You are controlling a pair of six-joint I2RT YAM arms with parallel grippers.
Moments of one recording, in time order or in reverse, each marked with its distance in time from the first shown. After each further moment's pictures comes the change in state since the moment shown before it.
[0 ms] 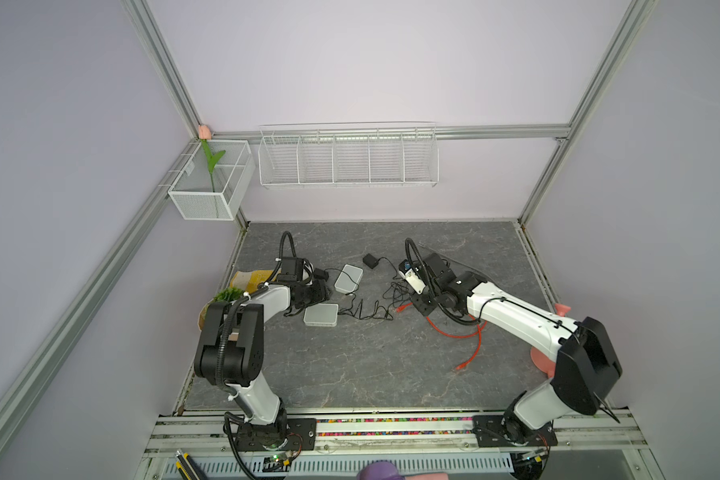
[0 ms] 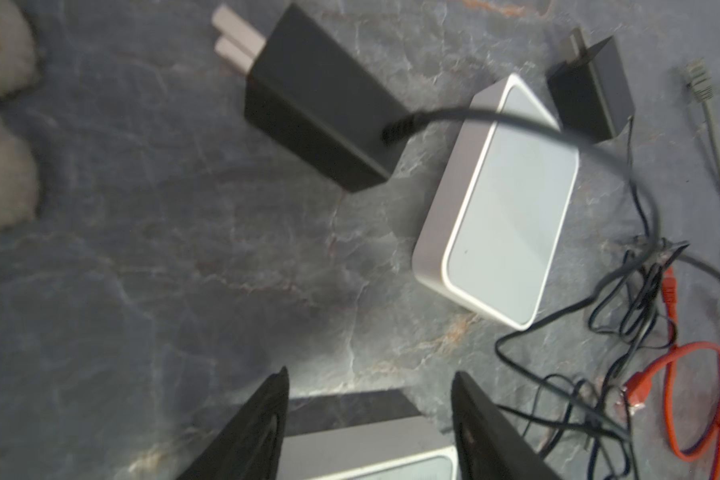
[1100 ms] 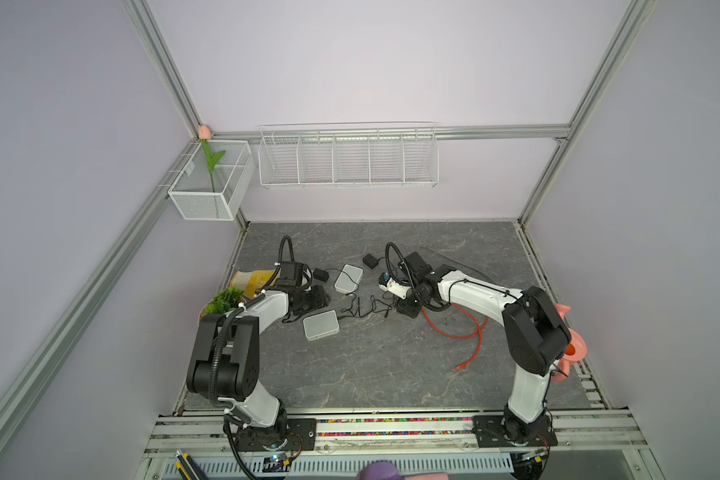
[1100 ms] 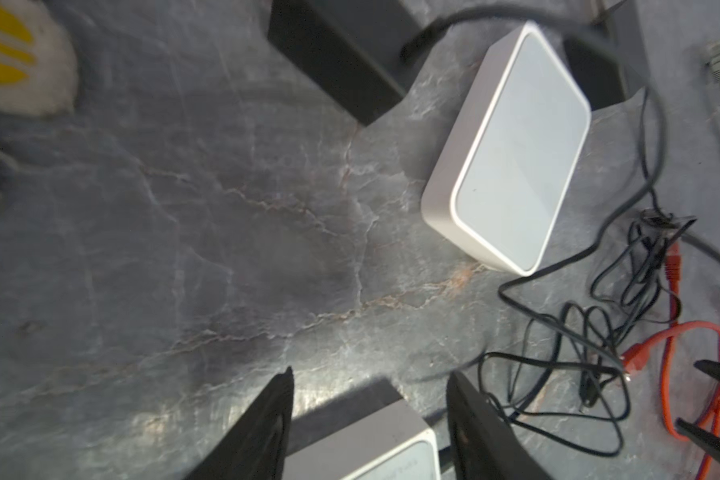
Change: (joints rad) left arm -0.011 -0.064 -0.038 -0.057 -0.024 -0.034; right arm -0.043 0.277 0.127 0.013 -0.263 -0.277
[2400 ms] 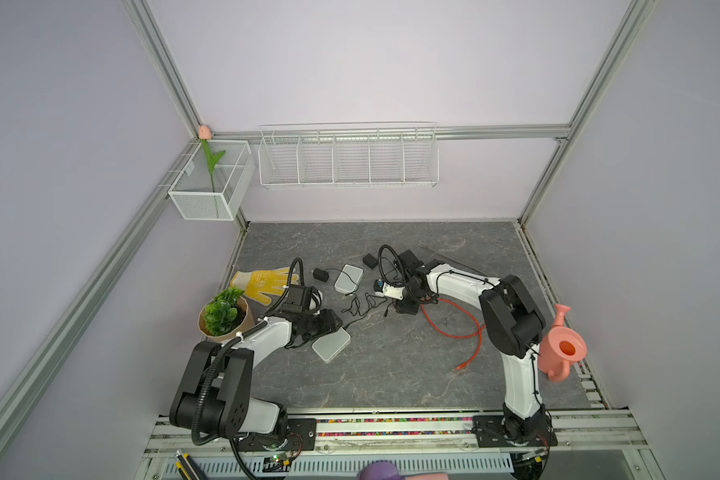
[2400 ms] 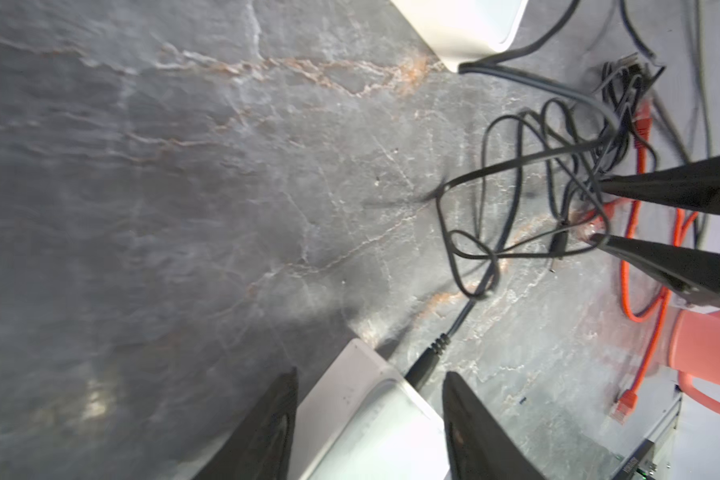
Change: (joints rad) left arm -0.118 -0.219 -0.265 0.061 0.107 -0.107; right arm -0.029 0.194 0.150 -0.067 -0.020 -0.276
